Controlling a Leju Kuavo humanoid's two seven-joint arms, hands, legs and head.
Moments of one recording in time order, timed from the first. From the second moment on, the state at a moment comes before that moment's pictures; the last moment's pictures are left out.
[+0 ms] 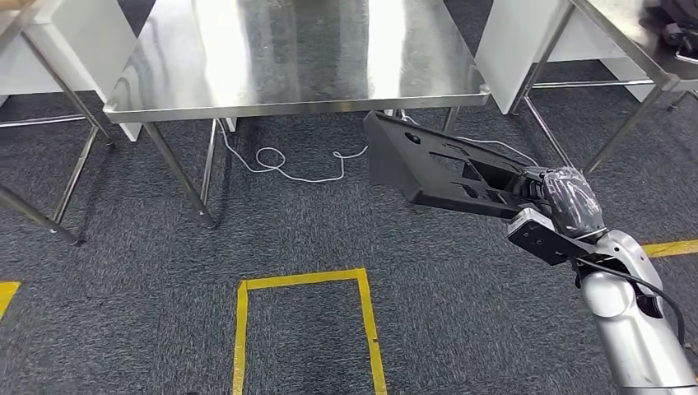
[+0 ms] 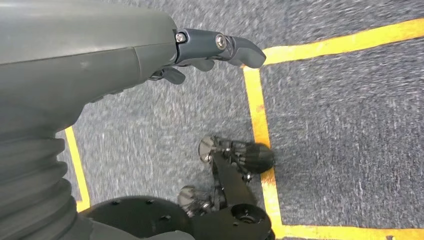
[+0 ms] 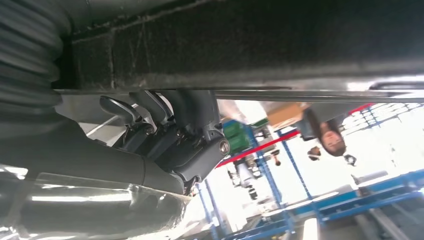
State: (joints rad) left arm -0.09 -0.09 0.47 -0.20 -0.23 0.19 -0.32; right arm -0.41 -0.42 0.29 -1.48 0.53 -0.05 -0.48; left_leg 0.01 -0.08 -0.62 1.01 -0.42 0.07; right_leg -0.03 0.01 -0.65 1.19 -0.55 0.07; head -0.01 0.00
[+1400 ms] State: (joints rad) left arm -0.09 -0.10 0.50 -0.20 -0.24 0.16 -0.35; right arm -0.45 -0.38 0.30 -1.44 0.58 -0.10 -0.49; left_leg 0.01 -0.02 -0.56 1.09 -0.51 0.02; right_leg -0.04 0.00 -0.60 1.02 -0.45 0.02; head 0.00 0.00
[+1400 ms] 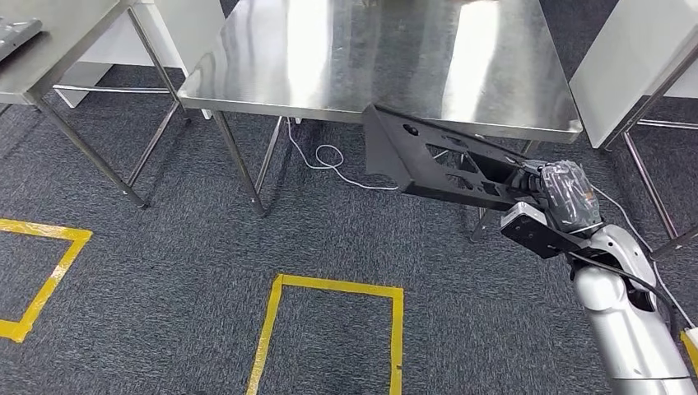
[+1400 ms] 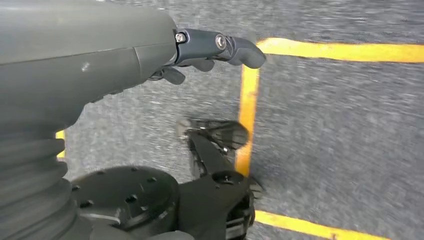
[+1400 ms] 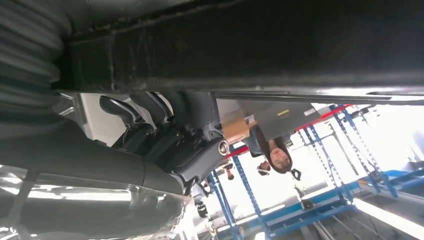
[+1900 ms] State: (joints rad) left arm -0.09 -0.09 0.50 -0.20 -0.25 0.16 -0.34; right arm -0.44 -0.37 0.30 -1.44 0.59 -0.10 -0.49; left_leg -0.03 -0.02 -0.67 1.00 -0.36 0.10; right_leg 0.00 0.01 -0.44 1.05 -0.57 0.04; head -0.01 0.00
